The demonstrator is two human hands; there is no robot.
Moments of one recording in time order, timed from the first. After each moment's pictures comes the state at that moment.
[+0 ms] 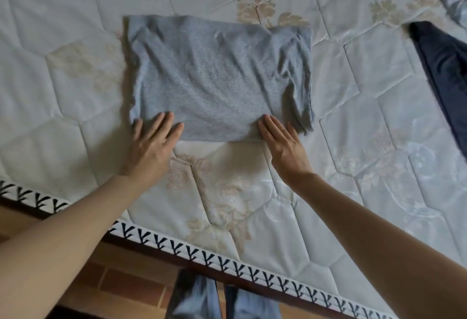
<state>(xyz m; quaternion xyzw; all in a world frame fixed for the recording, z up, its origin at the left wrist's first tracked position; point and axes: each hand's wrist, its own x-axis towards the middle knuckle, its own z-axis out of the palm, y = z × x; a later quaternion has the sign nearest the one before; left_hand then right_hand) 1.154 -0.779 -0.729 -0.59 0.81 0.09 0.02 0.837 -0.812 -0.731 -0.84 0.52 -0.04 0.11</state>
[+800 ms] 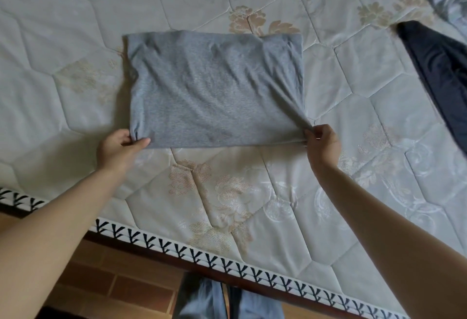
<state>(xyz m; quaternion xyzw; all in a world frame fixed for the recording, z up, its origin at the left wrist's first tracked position) 1.198 -0.796 -0.728 -0.81 0.33 0.40 -0.27 0.789 -0.835 -0.713 -0.41 0.84 -0.21 0.29</state>
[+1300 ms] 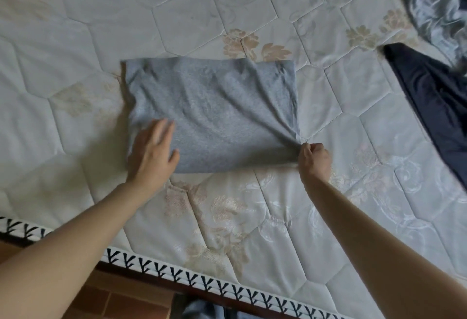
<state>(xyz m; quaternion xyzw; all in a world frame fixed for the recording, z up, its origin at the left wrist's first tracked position) 1.136 -0.833 -0.702 -0.66 0.74 0.13 -0.08 0.804 -0.854 -0.694 -0.32 0.89 -0.13 0.30</state>
